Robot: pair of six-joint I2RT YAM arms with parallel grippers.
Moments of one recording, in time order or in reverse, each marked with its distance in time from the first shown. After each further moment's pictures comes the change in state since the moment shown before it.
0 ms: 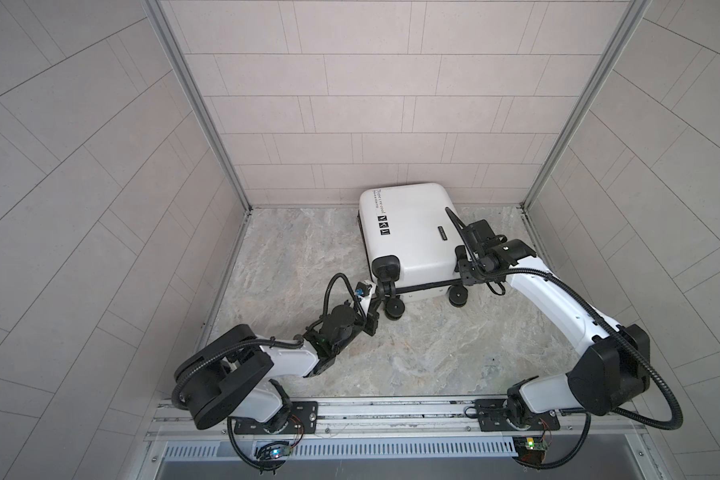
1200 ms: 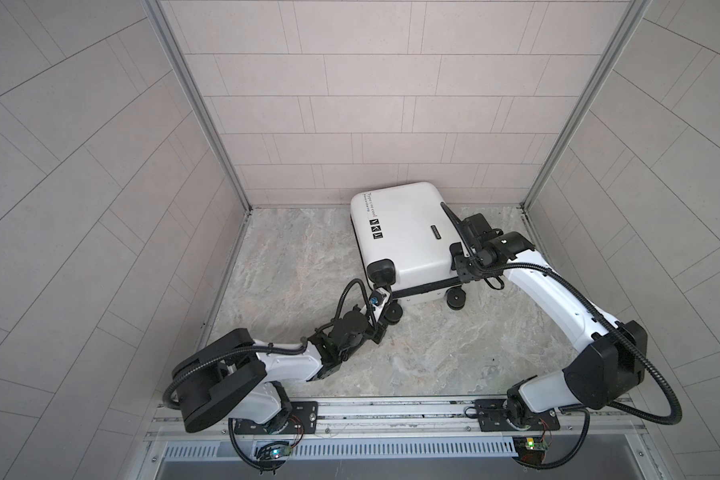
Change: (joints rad) left arm -0.136 0.002 0.056 -0.103 -0.103 0.091; right arm 0.022 0.036 0.107 -0.084 -0.030 0.010
